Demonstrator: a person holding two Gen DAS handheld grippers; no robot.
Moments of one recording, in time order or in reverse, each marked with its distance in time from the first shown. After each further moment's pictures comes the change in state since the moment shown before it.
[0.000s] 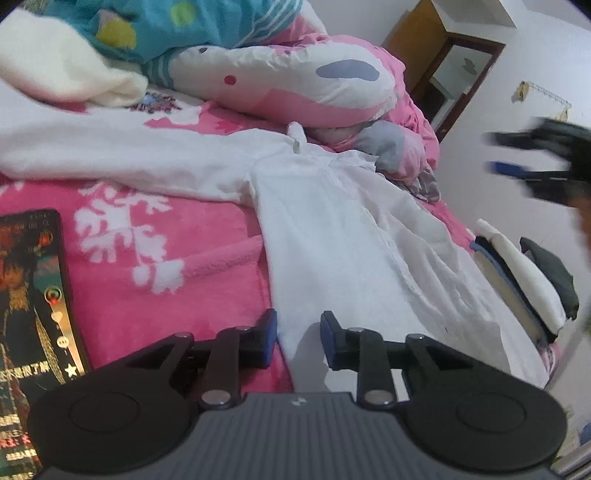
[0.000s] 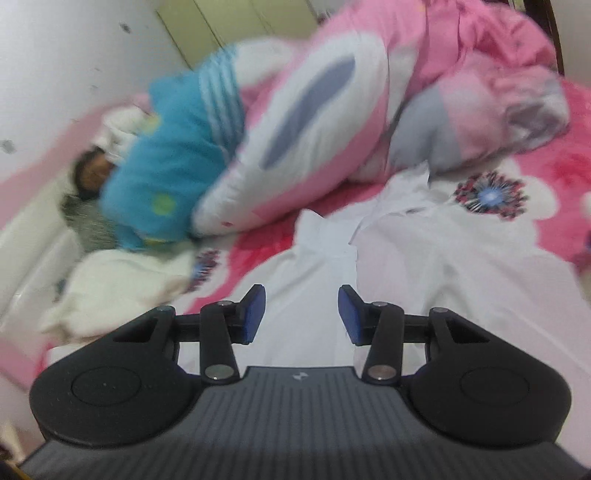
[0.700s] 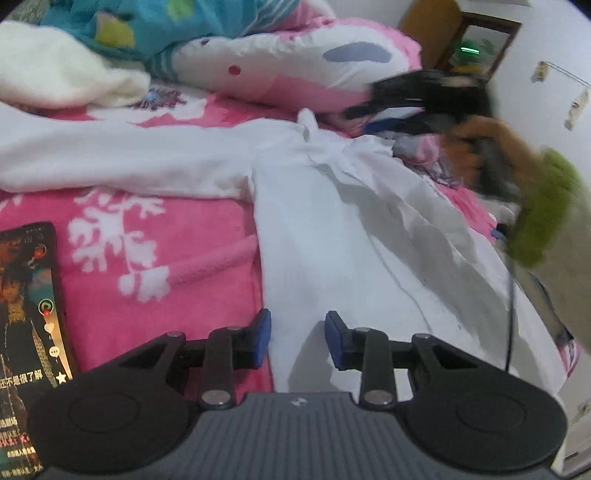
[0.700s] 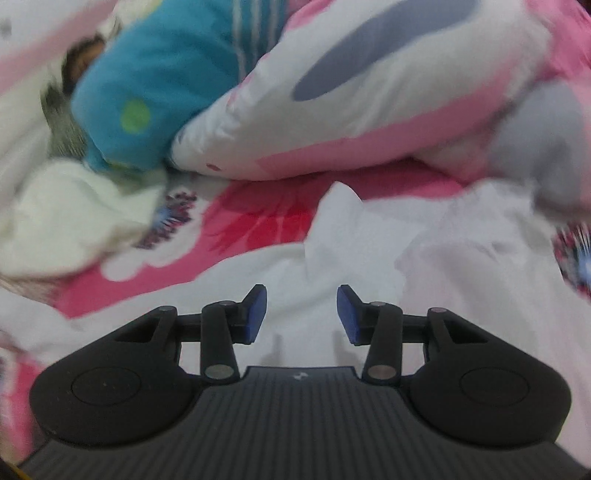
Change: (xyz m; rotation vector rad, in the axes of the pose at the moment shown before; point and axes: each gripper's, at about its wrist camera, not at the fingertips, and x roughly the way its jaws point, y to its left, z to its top) left arm 0.013 -0.015 0.003 0.022 0.043 0.072; right arm 0.261 0.040 0.018 -0.337 0.222 -0.048
